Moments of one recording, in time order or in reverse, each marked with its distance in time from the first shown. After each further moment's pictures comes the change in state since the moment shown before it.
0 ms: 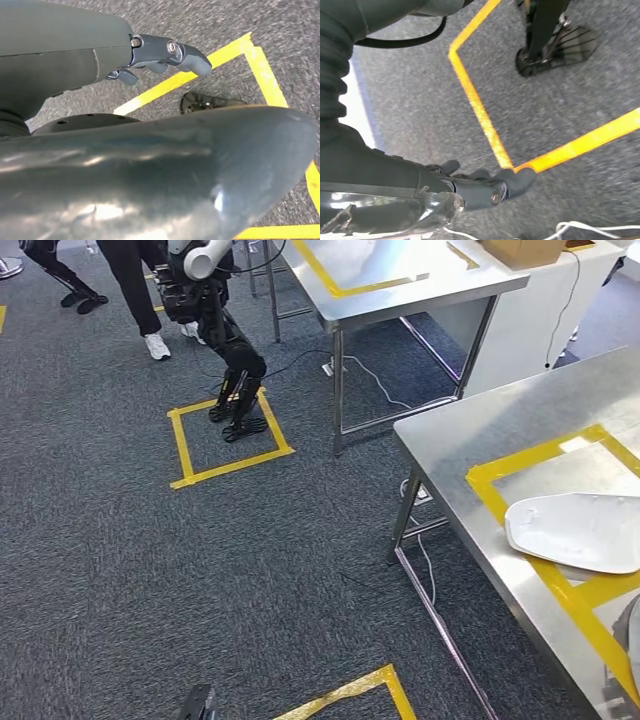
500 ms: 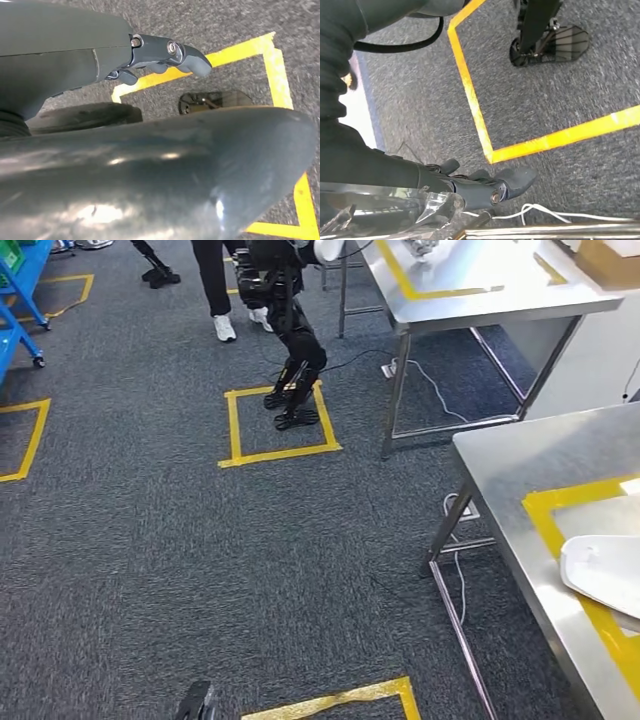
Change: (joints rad) left arm -0.004 -0.001 0.002 -0.003 0.002 0.000 -0.002; right arm -0.003 0.000 -0.002 0.000 0.003 -0.009 -0.015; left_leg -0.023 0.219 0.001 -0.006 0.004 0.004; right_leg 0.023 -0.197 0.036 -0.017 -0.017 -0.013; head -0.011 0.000
